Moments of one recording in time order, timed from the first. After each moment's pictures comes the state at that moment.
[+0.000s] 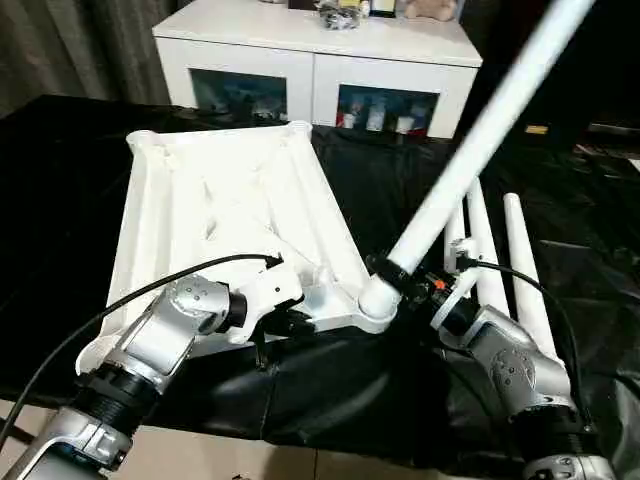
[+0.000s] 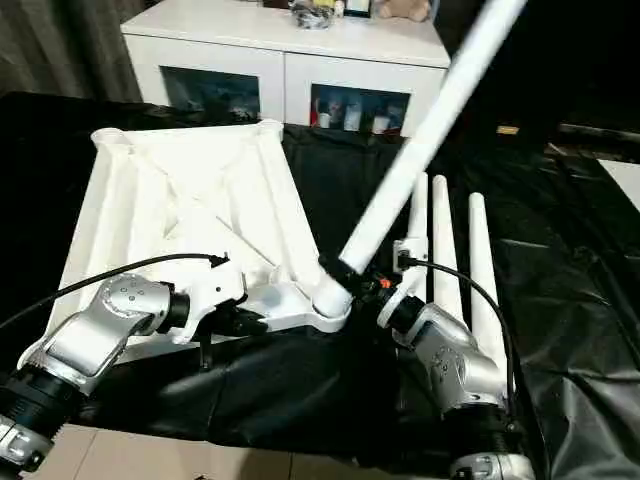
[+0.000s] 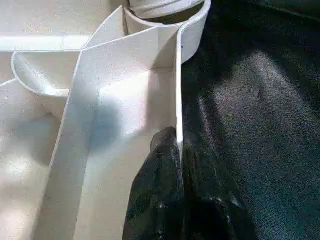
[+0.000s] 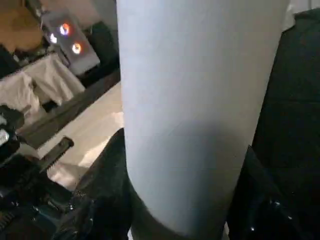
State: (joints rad) left arm -0.45 0.47 -0.40 0.26 -0.01 0.31 -1.07; right arm -0.32 -0.19 -0.01 0.44 0.48 0.25 0.82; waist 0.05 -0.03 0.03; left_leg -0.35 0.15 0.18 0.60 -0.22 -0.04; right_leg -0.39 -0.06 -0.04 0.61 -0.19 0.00
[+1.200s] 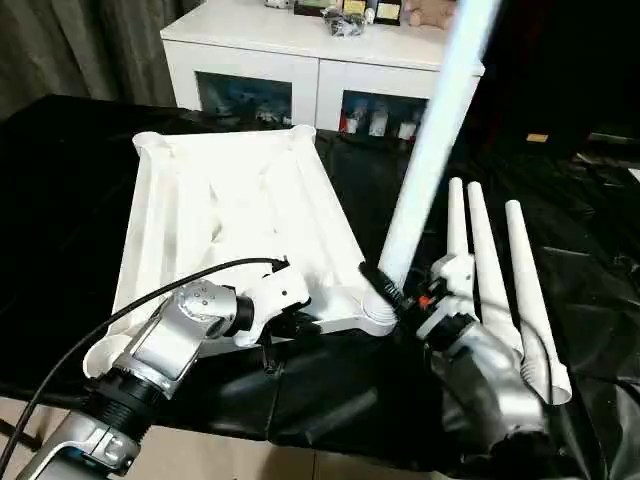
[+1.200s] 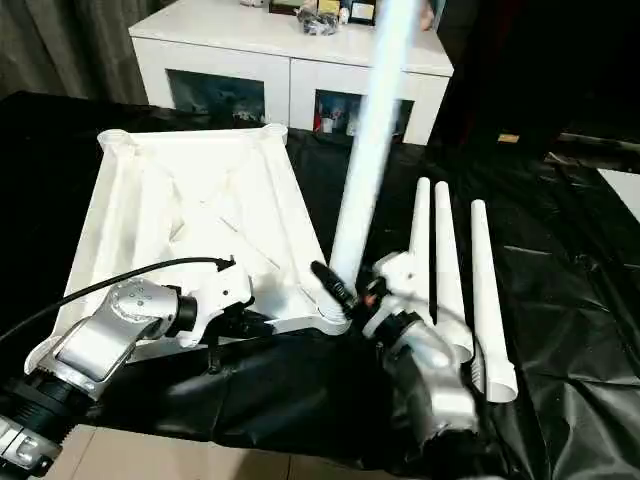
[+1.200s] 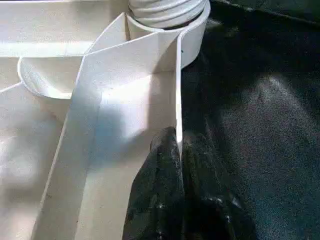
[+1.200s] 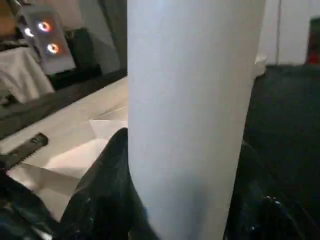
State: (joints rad) left arm -0.44 0.44 -0.40 0.23 0.02 0.31 -1.04; right arm -0.25 -0.16 0.01 0.44 0.43 -0.05 0.75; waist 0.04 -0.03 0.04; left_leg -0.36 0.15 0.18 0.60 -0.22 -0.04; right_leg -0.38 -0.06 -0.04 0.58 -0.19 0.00
